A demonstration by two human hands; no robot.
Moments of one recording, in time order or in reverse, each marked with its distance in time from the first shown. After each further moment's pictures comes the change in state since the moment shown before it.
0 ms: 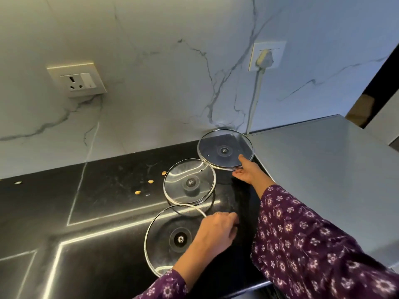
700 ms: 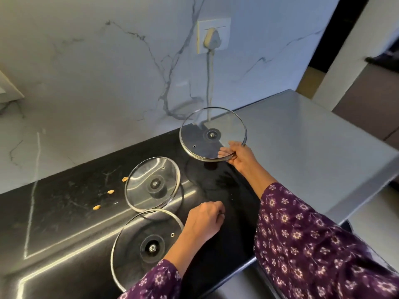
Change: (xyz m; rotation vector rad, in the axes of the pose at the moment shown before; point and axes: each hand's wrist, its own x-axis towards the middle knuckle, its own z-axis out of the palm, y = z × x) left_hand 0.041 0.015 0.026 -0.076 -0.192 -0.007; right_hand -0.035 -0.026 -0.070 0.232 0.038 -0.220
